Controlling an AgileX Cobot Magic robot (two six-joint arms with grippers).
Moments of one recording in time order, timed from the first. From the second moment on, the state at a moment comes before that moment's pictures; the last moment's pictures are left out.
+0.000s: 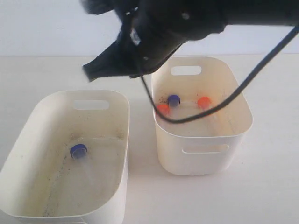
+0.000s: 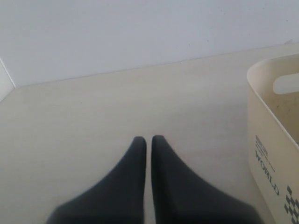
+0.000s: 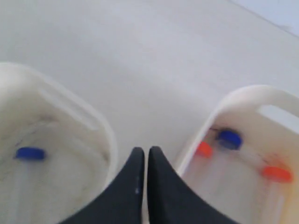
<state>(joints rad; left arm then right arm) -0.02 0.01 0.00 0.18 0.28 -0.02 0.77 1.68 -1.38 -0.45 0.69 0.57</state>
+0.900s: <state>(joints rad) -0.02 0.01 0.00 0.18 0.28 -0.02 0.51 1.97 -1.38 -0.40 0.67 0.71</state>
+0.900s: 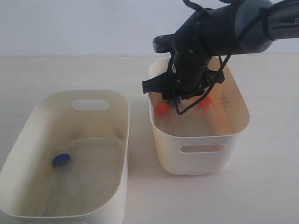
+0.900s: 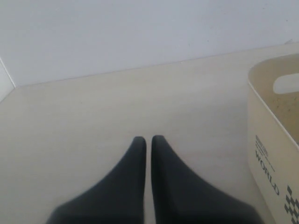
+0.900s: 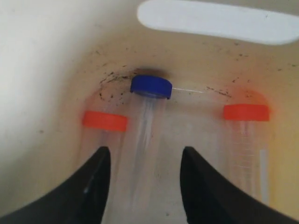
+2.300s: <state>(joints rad) -0.02 0.01 0.00 0.18 0.28 -0.02 0.43 2.06 -1.38 -0.20 0.61 0.70</state>
